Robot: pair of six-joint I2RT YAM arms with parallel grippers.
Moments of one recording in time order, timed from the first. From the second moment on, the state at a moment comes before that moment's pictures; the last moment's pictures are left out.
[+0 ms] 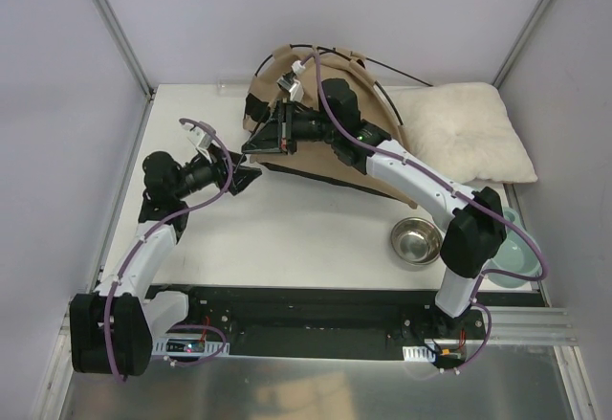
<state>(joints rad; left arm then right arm) -0.03 1.05 0.57 0.47 0.90 -0.37 0.78 1.78 1.65 0.00 -0.76 1.07</state>
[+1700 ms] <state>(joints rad) -0.12 1.05 0.59 0.47 0.75 -0.32 0.77 1.78 1.59 0.07 -0.70 1.10</state>
